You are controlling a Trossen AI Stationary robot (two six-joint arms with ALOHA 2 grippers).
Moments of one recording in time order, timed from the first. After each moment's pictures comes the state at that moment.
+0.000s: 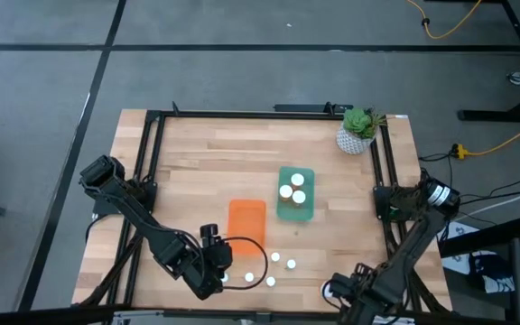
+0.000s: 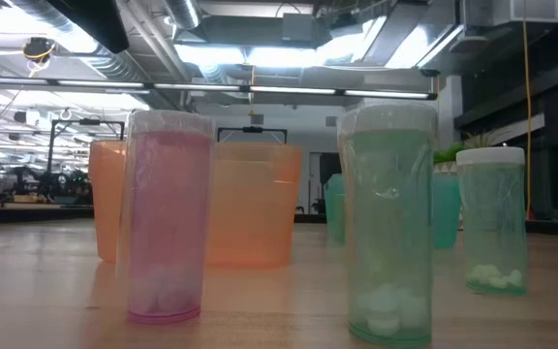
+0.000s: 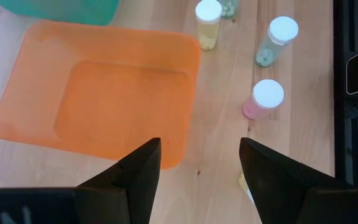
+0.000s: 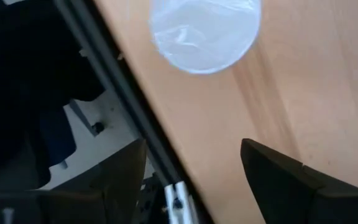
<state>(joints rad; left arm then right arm) -0.72 1.73 1.35 -0.79 -0.51 -0.81 0.99 1.86 1.38 -0.91 -0.05 1.46</state>
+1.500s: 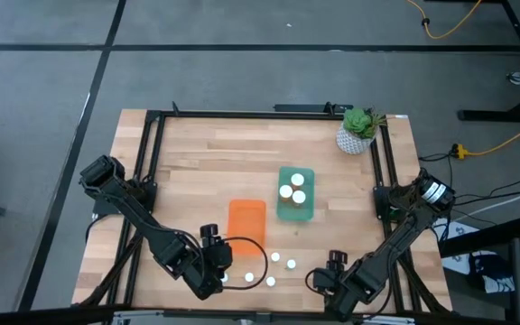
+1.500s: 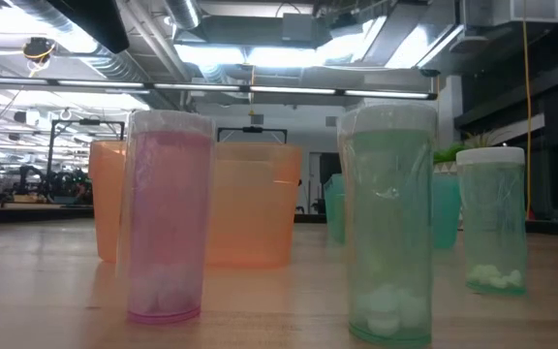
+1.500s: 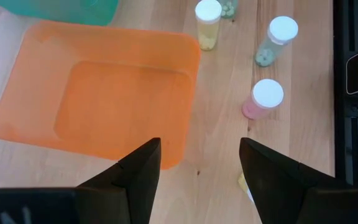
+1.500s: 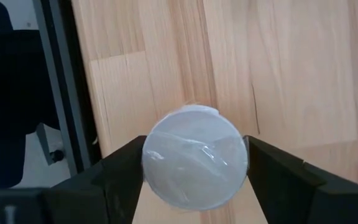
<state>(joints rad) -0.72 1.73 1.35 -0.79 -0.51 -0.80 0.89 1.86 1.28 -0.74 0.17 1.05</state>
